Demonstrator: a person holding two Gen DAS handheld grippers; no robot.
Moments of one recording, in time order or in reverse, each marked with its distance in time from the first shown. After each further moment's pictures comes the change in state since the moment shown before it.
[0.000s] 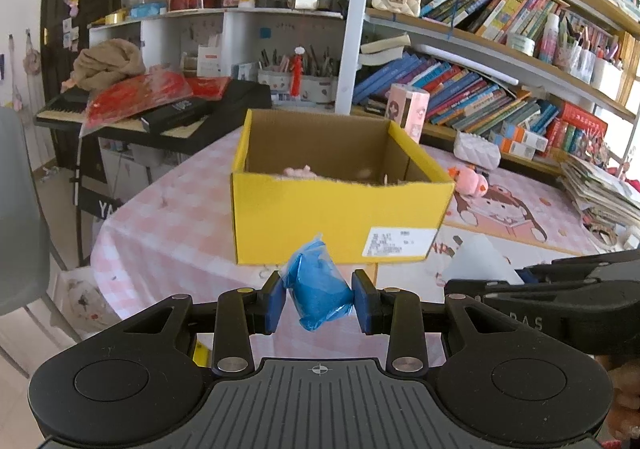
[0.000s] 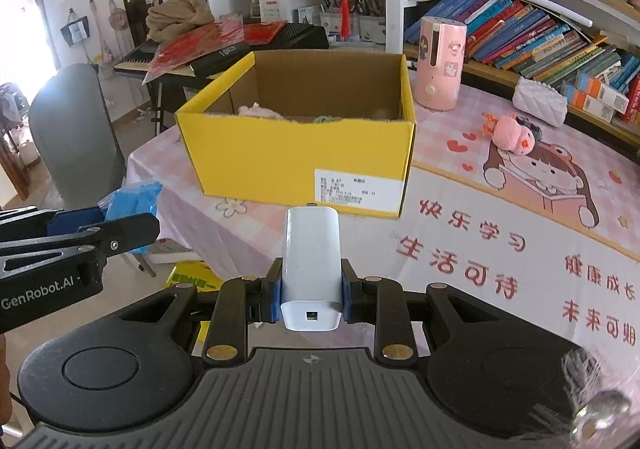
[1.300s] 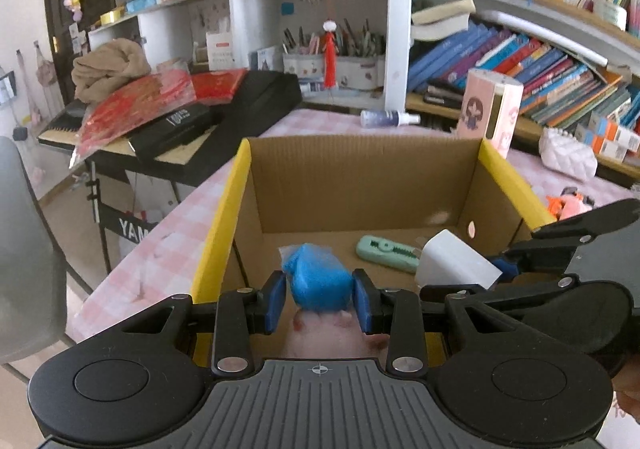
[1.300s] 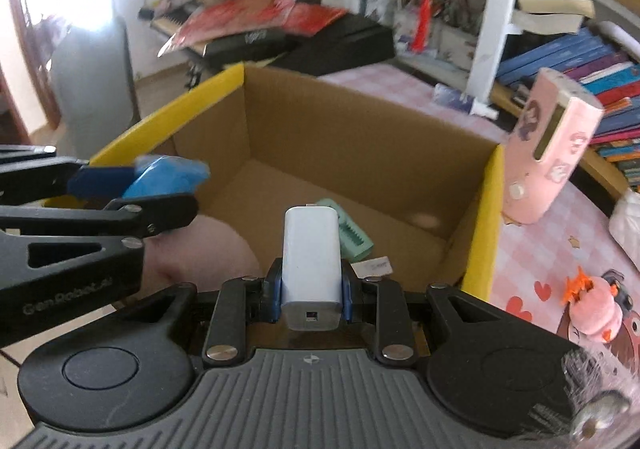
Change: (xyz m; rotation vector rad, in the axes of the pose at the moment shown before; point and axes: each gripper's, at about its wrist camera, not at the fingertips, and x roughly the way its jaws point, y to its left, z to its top) left arm 0.174 -0.007 0.095 0.043 0.099 0.167; right arm 0.183 -0.037 0.139 -0.293 0.108 0.144
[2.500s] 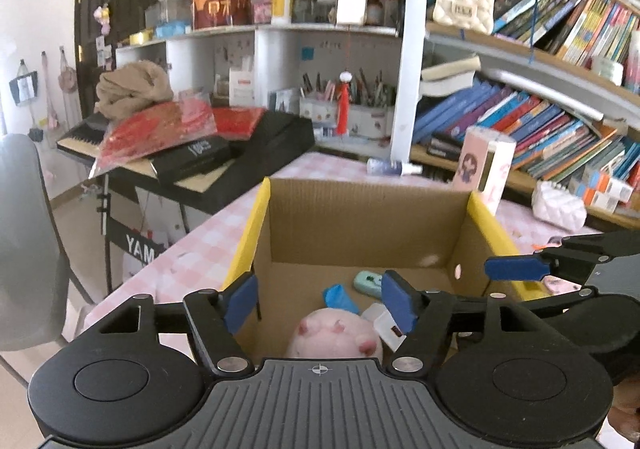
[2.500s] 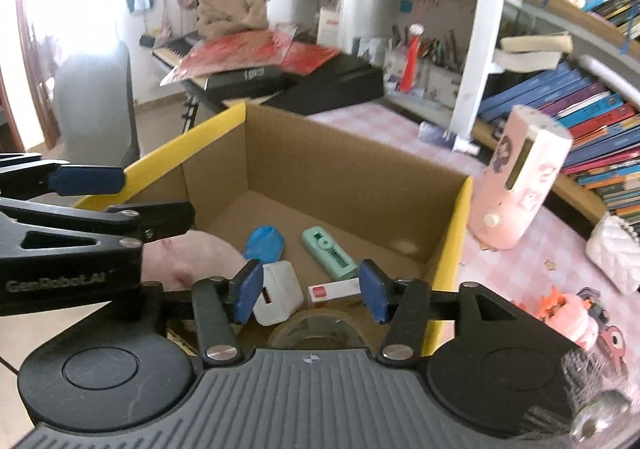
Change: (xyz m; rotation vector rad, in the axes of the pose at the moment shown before) left arm -0.049 0.005 -0.005 -0.090 -0.152 0.006; right arm -0.048 0.006 -0.010 0.005 -0.165 -0.061
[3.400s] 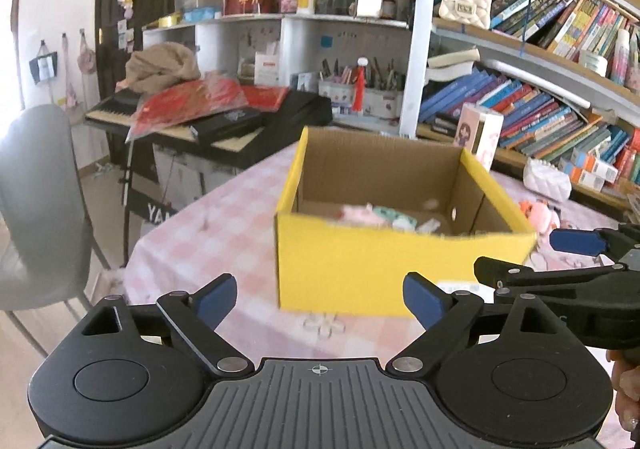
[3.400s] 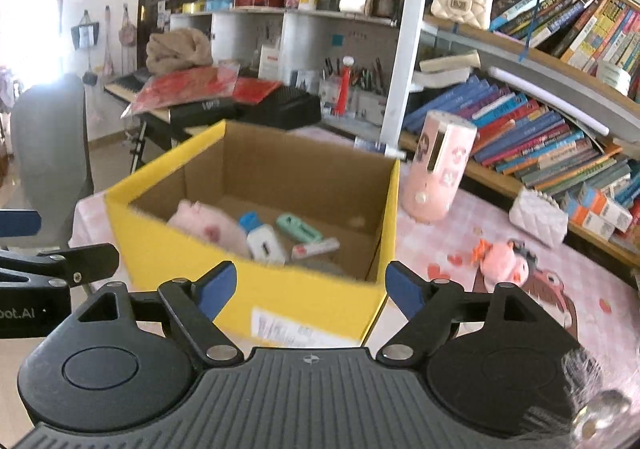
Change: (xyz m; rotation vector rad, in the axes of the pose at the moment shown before) left arm -0.083 0.027 -0.065 -0.034 0.046 0.018; right arm -0.079 0.054 -0.060 0.083 -0.078 -0.205
